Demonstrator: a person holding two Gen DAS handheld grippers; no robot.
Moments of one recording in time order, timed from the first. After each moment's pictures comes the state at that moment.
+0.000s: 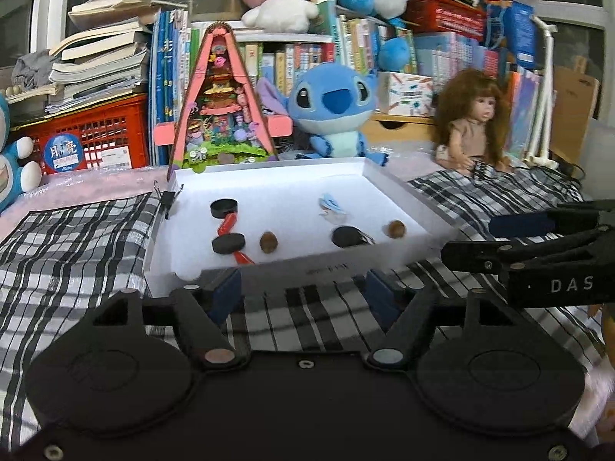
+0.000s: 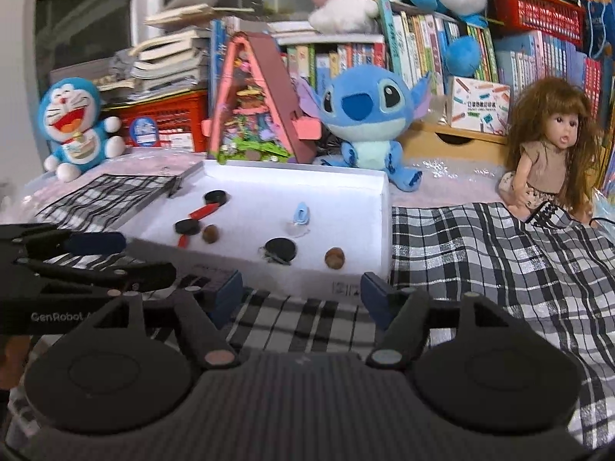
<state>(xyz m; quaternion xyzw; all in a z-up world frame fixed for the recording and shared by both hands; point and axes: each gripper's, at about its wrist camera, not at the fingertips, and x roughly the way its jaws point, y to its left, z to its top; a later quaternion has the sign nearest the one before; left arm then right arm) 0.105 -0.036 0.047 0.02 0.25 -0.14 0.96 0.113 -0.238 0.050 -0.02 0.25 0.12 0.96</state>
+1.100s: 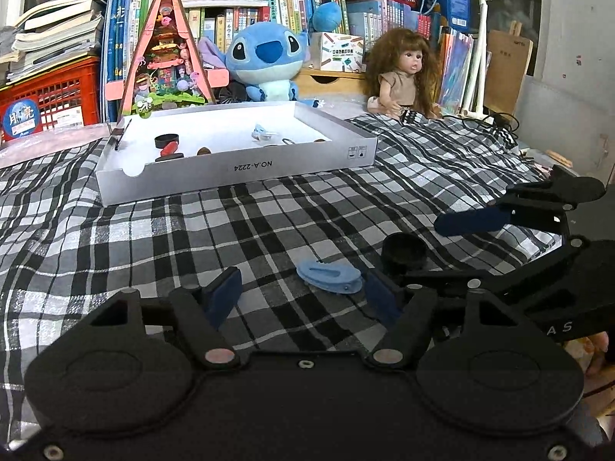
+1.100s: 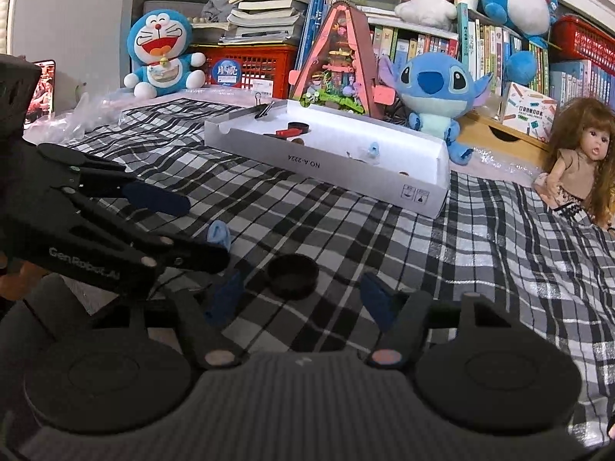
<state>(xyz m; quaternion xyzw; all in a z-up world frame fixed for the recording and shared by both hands) 0.035 -0.036 0.000 0.03 0.28 -0.22 0.93 0.020 -0.218 -0.002 -0.11 0.26 0.19 0.94</state>
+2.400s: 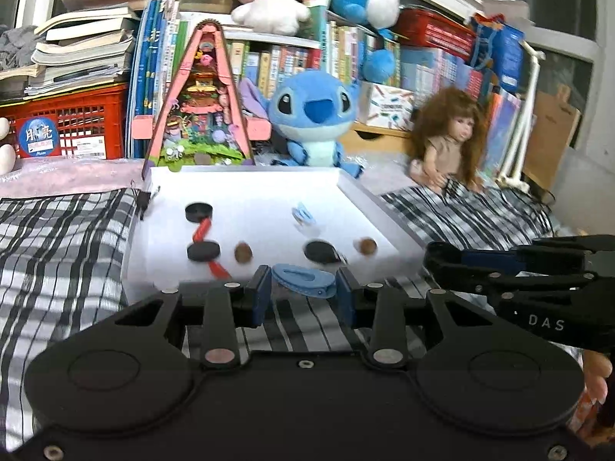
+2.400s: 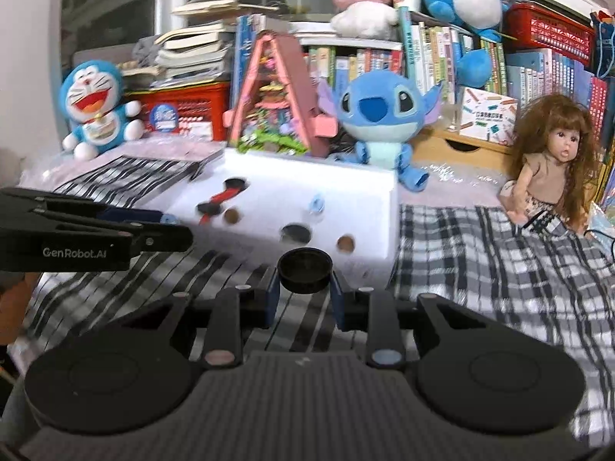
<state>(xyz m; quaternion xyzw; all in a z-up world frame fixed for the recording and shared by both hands) 0.129 -0.026 0.068 -0.04 0.27 -0.18 0.95 0.095 -0.230 0.056 -0.05 0.26 0.12 0.96</state>
